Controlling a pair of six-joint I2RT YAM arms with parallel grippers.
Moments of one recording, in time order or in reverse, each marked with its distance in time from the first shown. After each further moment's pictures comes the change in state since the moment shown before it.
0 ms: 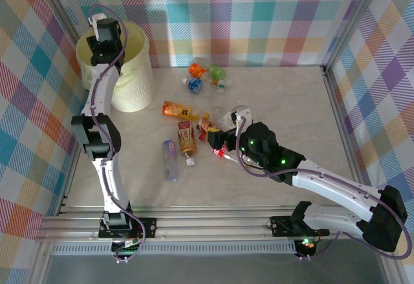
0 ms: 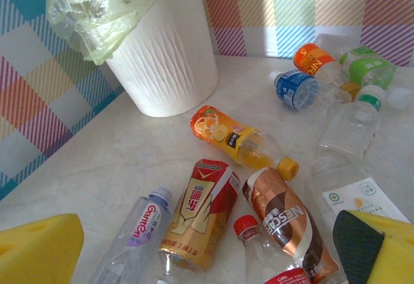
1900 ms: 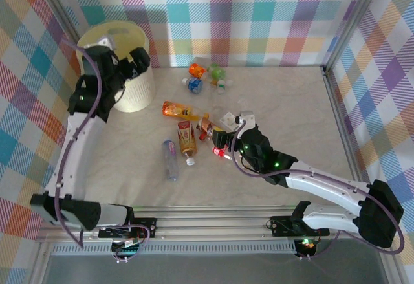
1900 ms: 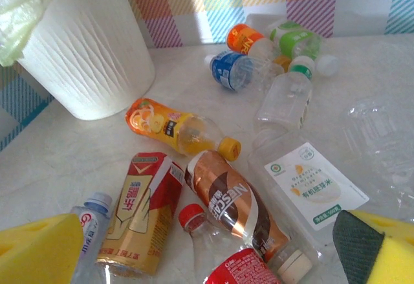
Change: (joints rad) left arm -0.216 -0.869 -0.692 -0.196 0.559 -0.477; right arm -0.002 0.062 -0.103 0.082 0.186 0.092
